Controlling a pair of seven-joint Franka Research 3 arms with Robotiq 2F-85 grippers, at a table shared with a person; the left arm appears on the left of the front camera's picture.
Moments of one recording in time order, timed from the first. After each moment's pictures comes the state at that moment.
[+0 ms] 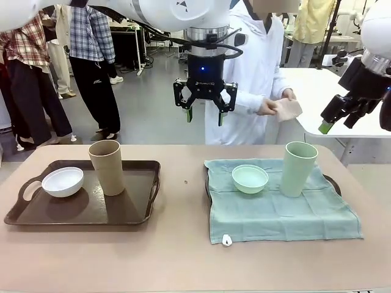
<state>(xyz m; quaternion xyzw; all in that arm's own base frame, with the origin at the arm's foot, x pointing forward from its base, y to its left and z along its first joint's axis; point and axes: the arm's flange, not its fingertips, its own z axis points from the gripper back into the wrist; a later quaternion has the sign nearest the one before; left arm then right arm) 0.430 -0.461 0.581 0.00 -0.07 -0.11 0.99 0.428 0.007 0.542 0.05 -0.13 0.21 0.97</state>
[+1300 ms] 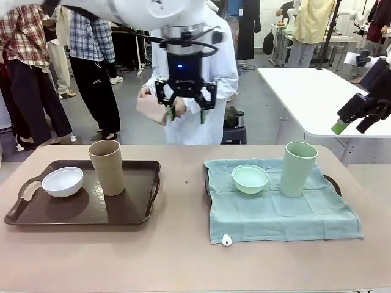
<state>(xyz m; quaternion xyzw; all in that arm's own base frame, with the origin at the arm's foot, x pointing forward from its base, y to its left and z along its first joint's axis) 0.439 -0.409 0.582 -0.02 -0.06 -0.12 0.99 0.411 -0.037 0.540 0.12 -0.13 0.18 0.97</state>
